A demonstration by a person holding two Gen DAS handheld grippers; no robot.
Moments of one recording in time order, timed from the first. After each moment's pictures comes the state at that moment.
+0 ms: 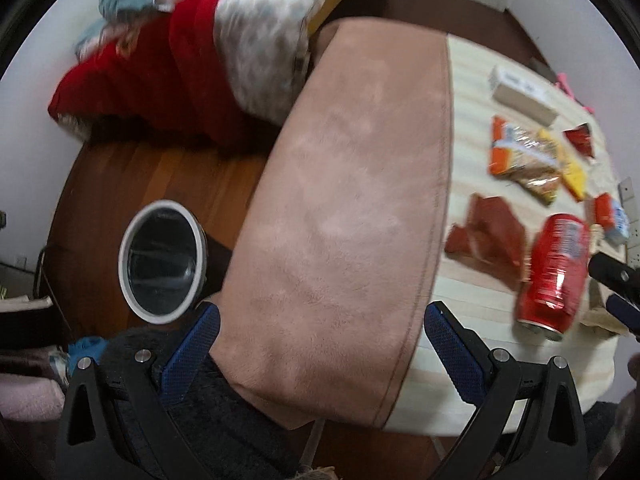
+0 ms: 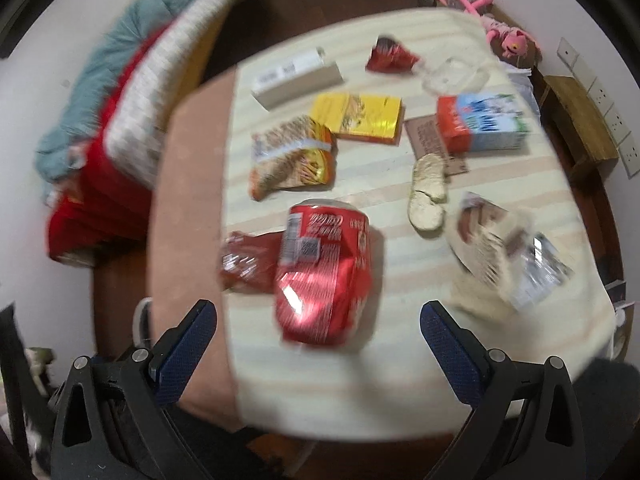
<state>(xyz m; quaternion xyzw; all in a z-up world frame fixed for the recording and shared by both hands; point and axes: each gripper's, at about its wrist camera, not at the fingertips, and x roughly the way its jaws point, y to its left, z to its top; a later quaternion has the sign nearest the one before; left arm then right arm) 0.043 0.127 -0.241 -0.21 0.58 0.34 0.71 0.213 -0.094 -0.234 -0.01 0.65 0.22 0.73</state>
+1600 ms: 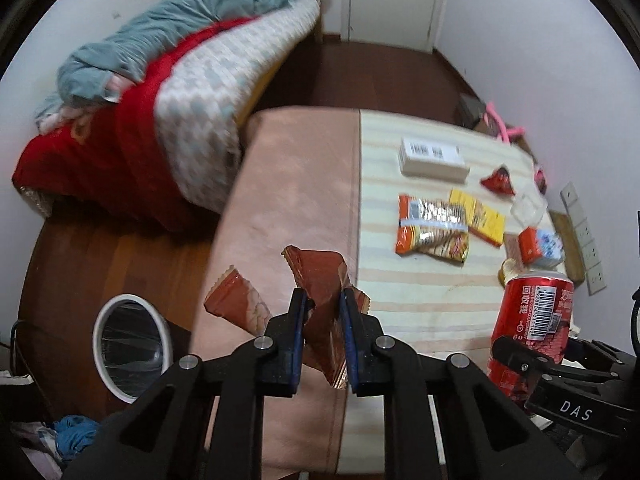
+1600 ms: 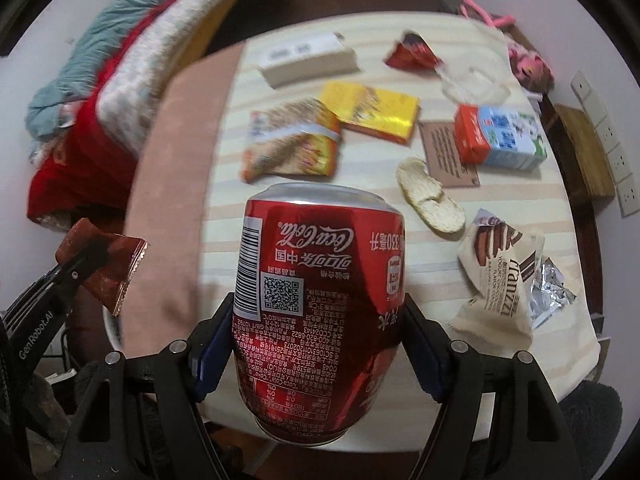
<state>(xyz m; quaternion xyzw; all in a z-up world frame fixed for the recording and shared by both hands) 0.077 0.100 -0.158 -0.16 0.47 0.26 0.83 0.188 -0.081 -0.208 -0.07 0.61 0.27 0.74</state>
